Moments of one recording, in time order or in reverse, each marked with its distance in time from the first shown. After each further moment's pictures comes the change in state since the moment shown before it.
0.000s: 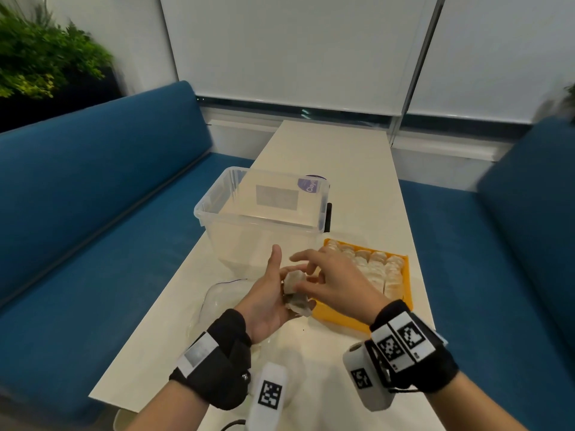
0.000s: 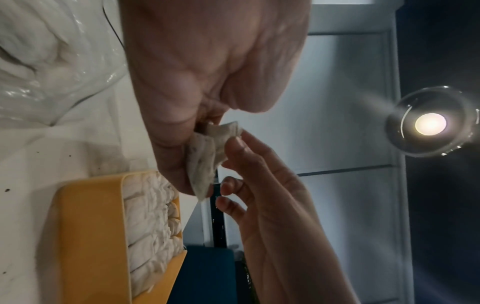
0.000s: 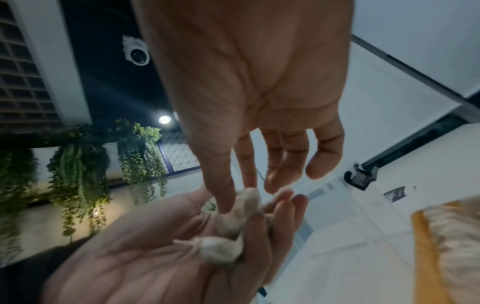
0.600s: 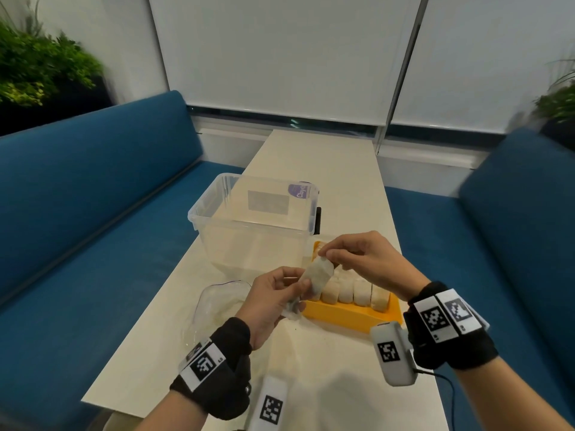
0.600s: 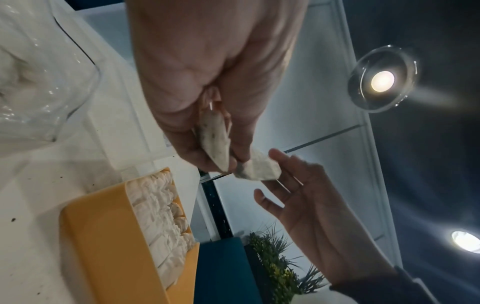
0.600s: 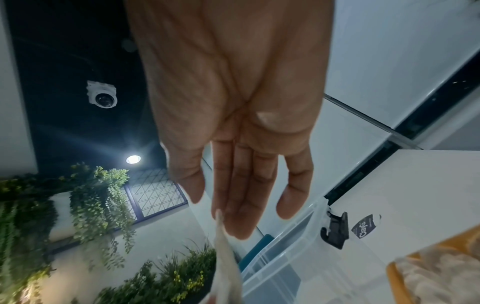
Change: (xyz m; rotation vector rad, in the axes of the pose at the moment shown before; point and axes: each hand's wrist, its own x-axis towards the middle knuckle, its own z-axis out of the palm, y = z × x) left_hand -0.010 -0.018 0.002 0.220 0.014 0.268; right_hand -0.024 0.013 -0.058 0.311 0.079 0.041
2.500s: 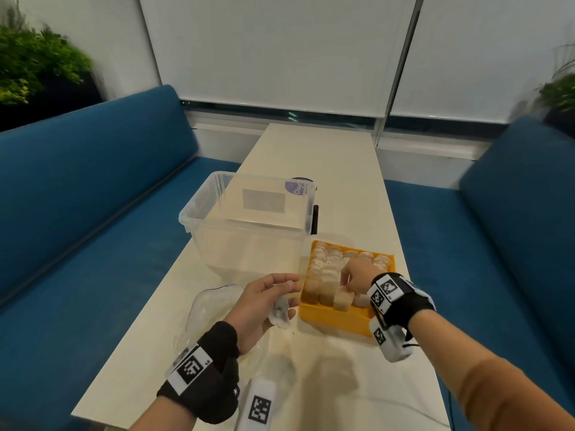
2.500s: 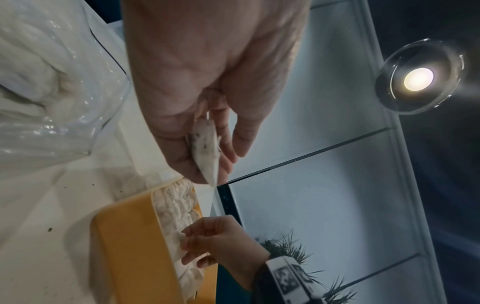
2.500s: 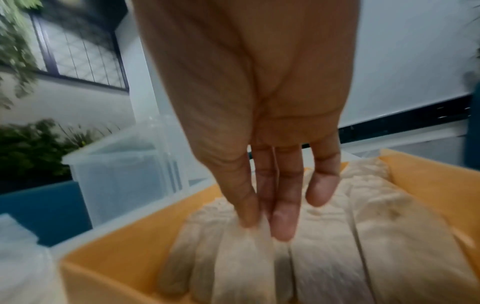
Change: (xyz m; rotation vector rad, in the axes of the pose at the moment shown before) left_hand 0.021 -0.007 -0.017 0.020 0.055 -0.130; right_hand 0.055 0.112 0.023 -0.655 -0.311 0.441
